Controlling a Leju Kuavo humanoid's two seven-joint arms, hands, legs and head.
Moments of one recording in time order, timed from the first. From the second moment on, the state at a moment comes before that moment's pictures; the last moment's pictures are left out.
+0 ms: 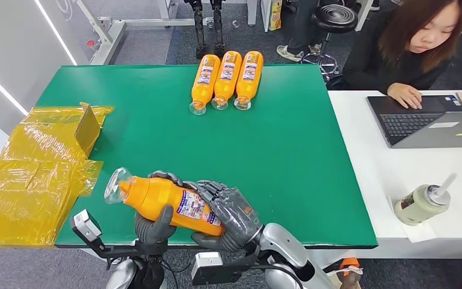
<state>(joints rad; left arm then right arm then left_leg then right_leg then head) -0.02 -0.18 -0.42 -1.16 0.34 -0.33 -0.48 -0.24 -0.04 0.73 -1.50 0.84 -0.01 -0.27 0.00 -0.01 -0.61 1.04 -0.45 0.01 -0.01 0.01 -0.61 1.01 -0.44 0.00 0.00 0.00</state>
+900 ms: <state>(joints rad) -0.04 -0.19 -0.43 -1.15 0.37 -0.31 -0.48 -0.14 -0.02 0.63 -1.70 0.60 -0.56 -0.50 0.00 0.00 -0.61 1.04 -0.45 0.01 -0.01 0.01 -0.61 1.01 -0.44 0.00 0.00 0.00</state>
